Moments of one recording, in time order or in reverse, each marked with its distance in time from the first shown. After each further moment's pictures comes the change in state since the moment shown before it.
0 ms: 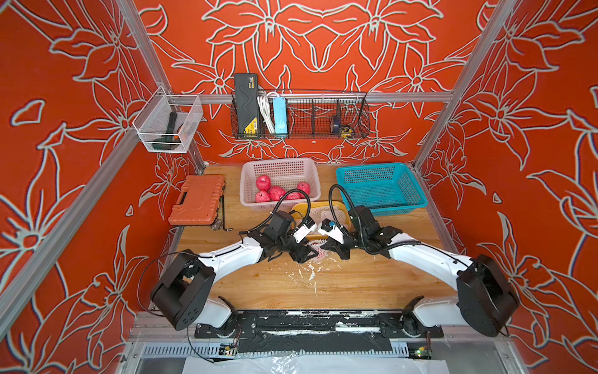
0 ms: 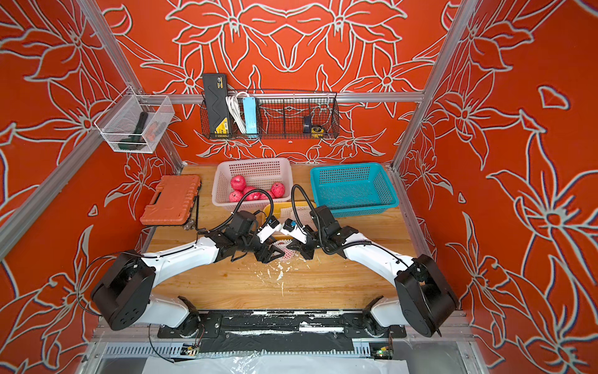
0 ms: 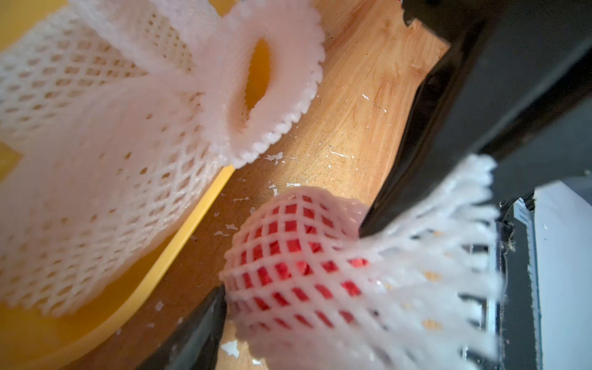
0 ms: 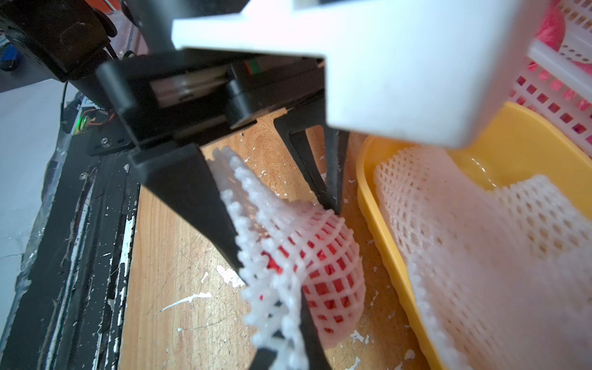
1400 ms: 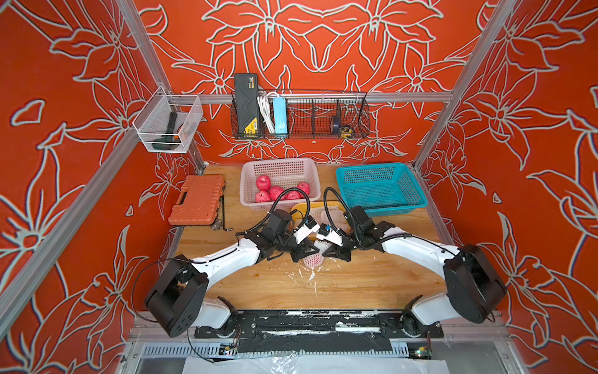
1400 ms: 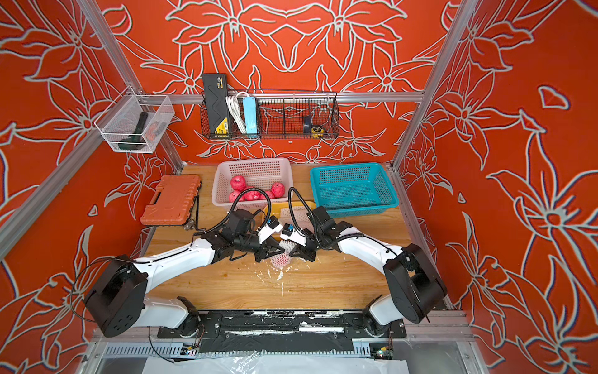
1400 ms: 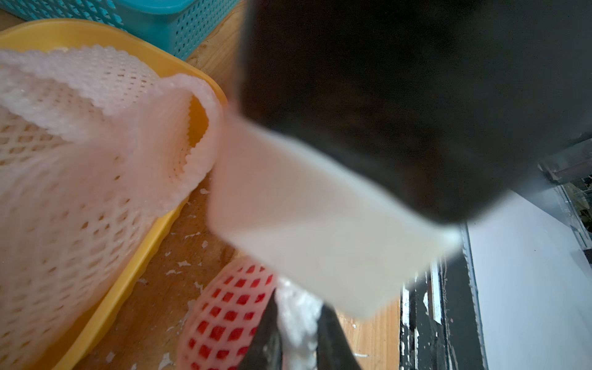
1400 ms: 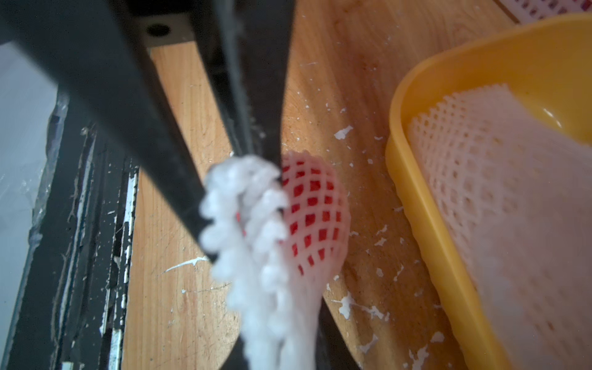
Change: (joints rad) left arm 0.000 -0.060 -0.007 0.021 0.151 0.027; right arm -0.015 0.101 0.061 -0.163 -0.013 -0.119
